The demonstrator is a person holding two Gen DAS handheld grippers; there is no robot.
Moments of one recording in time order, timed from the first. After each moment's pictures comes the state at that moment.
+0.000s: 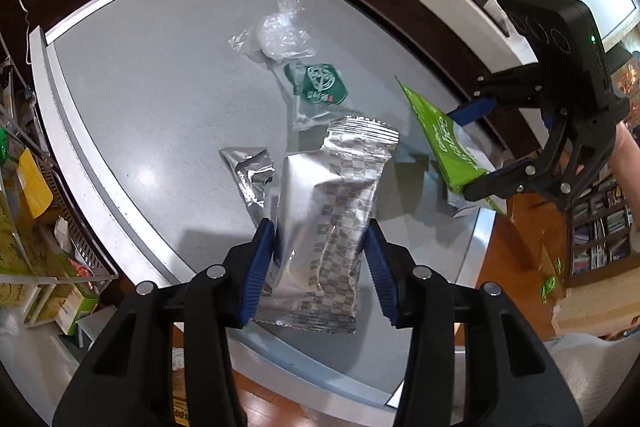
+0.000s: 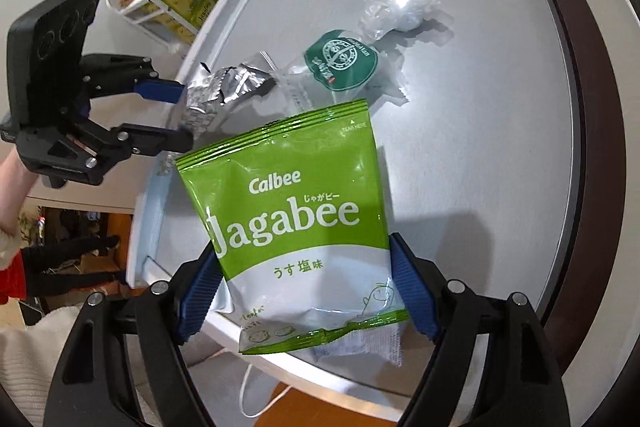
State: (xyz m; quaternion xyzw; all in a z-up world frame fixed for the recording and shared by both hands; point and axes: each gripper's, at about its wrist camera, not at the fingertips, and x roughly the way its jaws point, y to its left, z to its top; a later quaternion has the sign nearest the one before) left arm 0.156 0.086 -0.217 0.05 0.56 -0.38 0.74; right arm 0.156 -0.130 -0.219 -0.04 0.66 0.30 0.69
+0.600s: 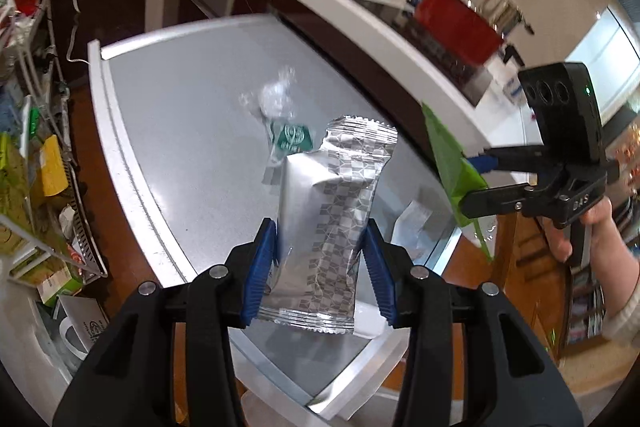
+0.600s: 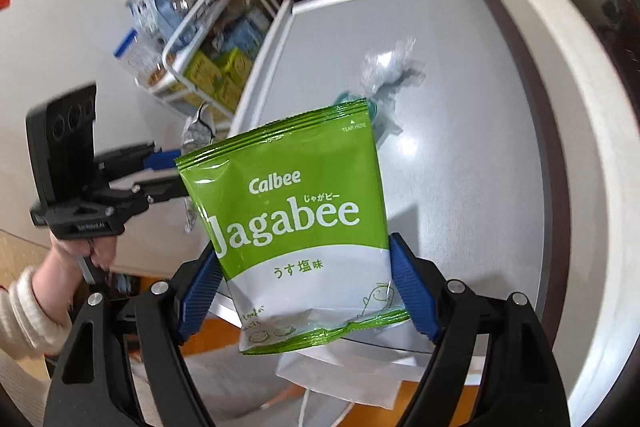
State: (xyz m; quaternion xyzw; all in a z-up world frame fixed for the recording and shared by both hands) left arm 0.095 0.097 -0.150 -0.04 0.48 -0.32 0.81; right arm 0.102 -0.148 -0.161 0.09 0.57 0.29 0.77
